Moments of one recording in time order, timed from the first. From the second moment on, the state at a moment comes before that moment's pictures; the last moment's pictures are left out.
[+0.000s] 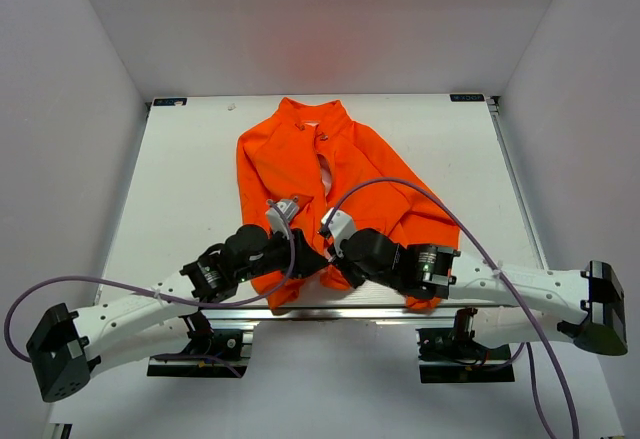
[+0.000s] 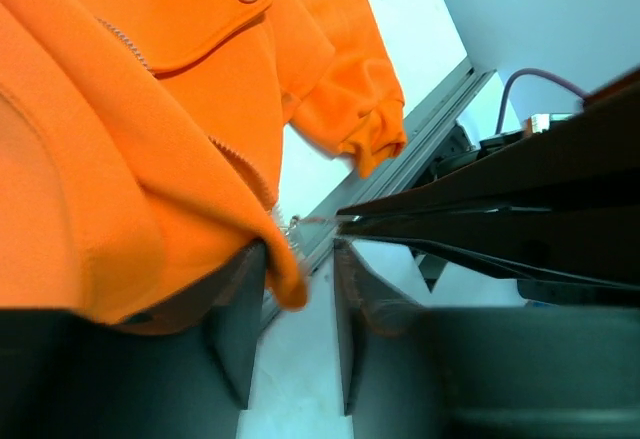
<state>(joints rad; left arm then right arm) -0.96 0.88 0.47 0.06 0.11 -0.72 1.32 1.11 0.87 -0.45 0.32 0.20</state>
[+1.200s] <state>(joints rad) -1.04 0.82 0.43 0.03 0.15 -0.99 1.02 1.05 0.81 -0.34 -0.25 0.33</state>
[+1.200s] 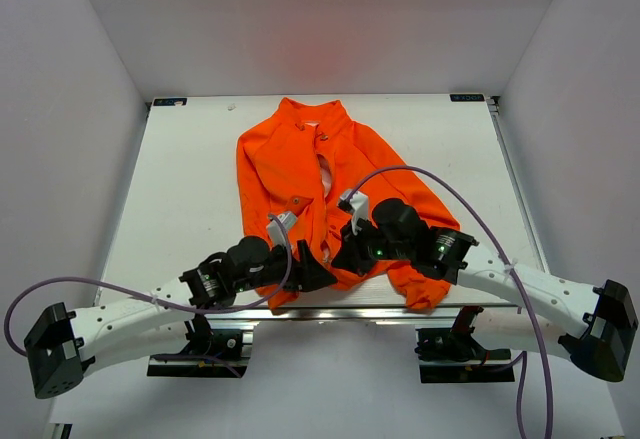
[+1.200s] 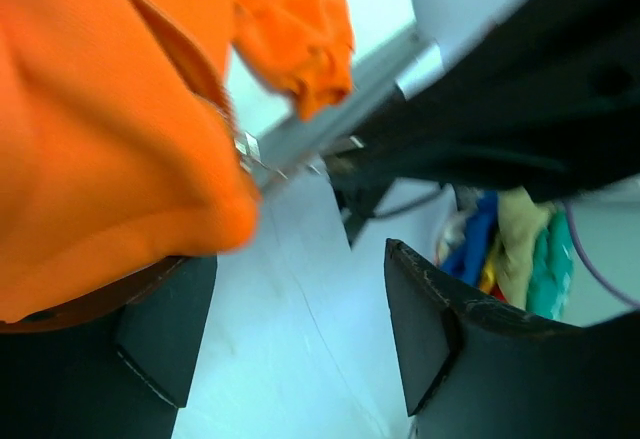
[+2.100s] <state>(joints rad) -1.04 0.81 0.37 0.19 -0.16 -1.11 0.99 1.02 0.79 -0.32 -0.27 0.34</state>
